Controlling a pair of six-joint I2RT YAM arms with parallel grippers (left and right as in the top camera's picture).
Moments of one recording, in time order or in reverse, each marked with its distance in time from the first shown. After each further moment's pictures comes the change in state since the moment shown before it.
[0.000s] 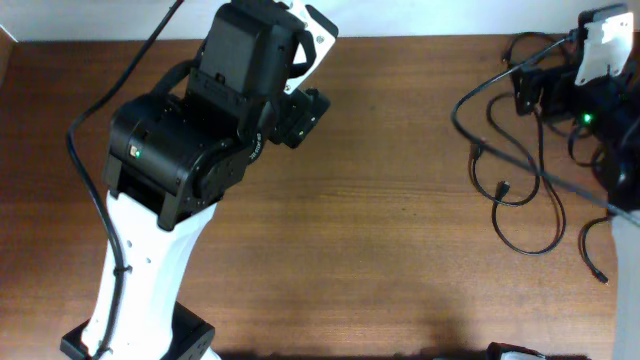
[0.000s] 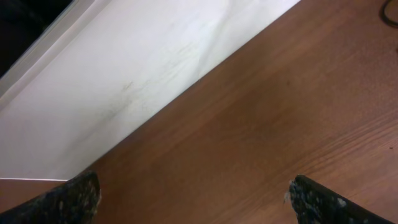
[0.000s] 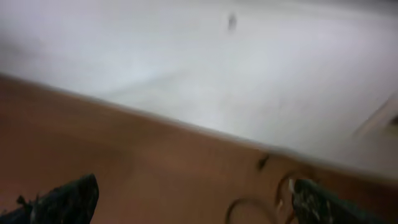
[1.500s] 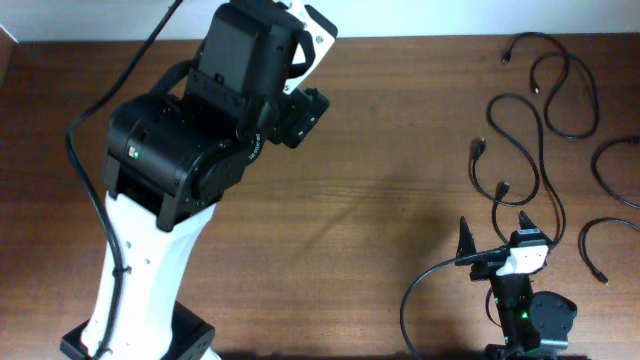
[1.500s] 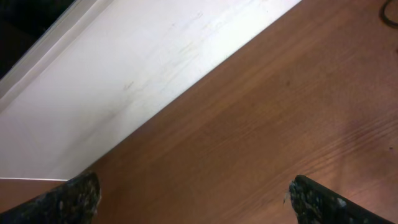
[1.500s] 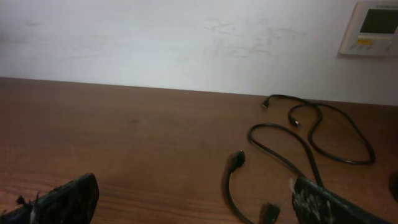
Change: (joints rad) left arm 0.000 0.000 0.006 -0.003 0.000 0.000; right arm 0.087 -1.282 -1.479 0.455 0.218 0.227
